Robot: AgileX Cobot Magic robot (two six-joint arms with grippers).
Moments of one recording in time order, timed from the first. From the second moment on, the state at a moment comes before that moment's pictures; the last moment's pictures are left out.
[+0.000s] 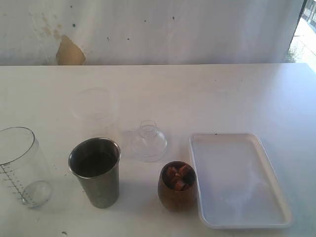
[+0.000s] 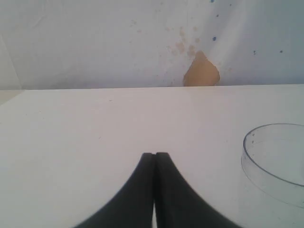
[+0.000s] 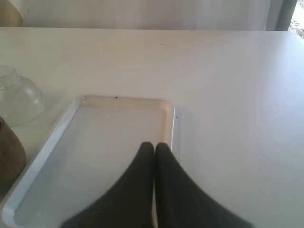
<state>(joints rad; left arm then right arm) 0.13 0.00 -0.01 0.01 0.21 0.06 0.05 0.00 -0.01 0.00 0.35 0.06</state>
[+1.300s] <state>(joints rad) 0.13 0.00 -0.01 0.01 0.21 0.06 0.05 0.13 -0.10 -0.02 -0.44 0.33</state>
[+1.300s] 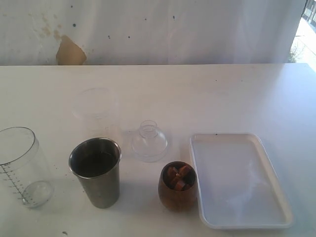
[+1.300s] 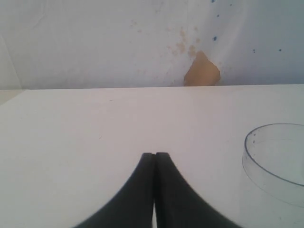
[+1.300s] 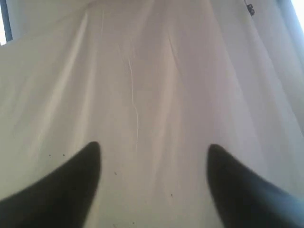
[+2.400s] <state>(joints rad) 0.13 0.00 -0.01 0.01 0.21 0.06 0.05 1.02 -0.25 -0.93 -0.73 0.76</state>
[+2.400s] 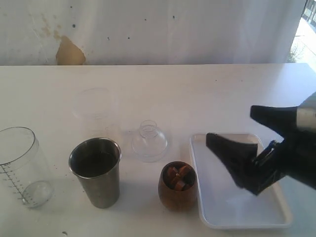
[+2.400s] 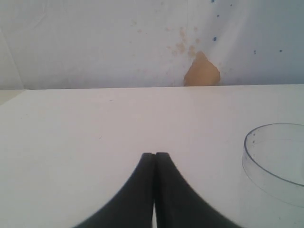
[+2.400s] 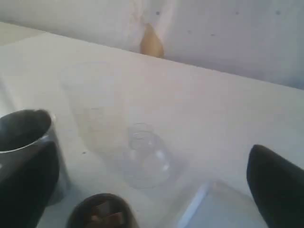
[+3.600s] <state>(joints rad) 0.13 0.00 -0.01 0.01 0.21 0.06 0.05 1.92 -0.33 -0.94 -1.21 0.19</state>
